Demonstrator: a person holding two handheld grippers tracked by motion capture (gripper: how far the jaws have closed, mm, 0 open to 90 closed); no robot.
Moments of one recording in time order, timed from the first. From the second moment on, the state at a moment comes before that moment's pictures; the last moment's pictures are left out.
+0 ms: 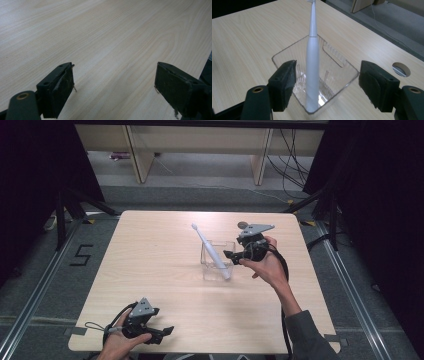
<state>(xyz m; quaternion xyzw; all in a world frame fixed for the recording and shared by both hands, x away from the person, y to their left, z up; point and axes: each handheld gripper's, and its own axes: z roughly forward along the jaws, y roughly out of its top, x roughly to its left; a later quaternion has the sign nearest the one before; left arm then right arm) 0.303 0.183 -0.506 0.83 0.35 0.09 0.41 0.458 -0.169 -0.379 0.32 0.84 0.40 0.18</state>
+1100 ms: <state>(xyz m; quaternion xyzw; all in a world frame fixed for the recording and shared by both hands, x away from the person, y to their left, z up) 0.303 0.183 -0.506 0.83 0.35 0.09 0.41 0.434 -0.209 -0.382 0.32 0.83 0.41 0.21</state>
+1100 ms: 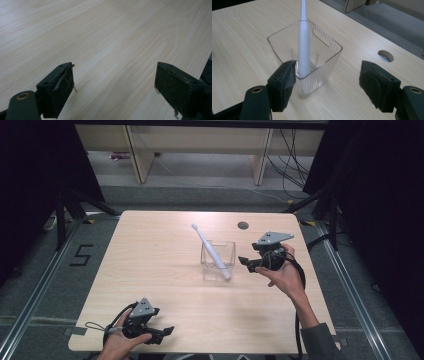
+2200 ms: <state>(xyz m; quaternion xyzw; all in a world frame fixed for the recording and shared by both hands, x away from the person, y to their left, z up) 0.303 0.183 -0.505 0.84 0.35 0.09 0.41 0.407 -0.241 -0.396 0.34 0.82 0.41 0.21</state>
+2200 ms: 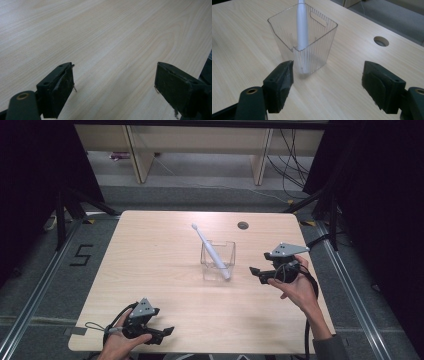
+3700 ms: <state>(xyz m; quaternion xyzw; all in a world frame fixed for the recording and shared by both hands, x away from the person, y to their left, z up) 0.301 0.182 -0.505 0.84 0.35 0.09 0.41 0.372 -0.246 -0.438 0.34 0.82 0.41 0.18</state>
